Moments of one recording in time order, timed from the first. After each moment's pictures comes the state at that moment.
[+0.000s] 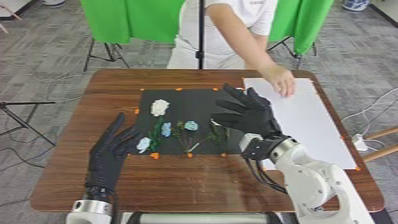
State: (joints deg) left arm 125.5 -44.8 -74.3 -123.9 32.4 22.2 32.6; right arm -102.0 -74.1 83.1 -116.9 -49.7 -5.7 21.9
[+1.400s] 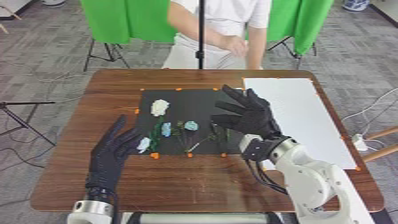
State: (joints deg) left arm 125.6 -44.9 -74.1 -123.9 32.0 22.3 32.3; right arm -102.1 -74.1 83.2 -116.9 -49.7 -5.9 22.7
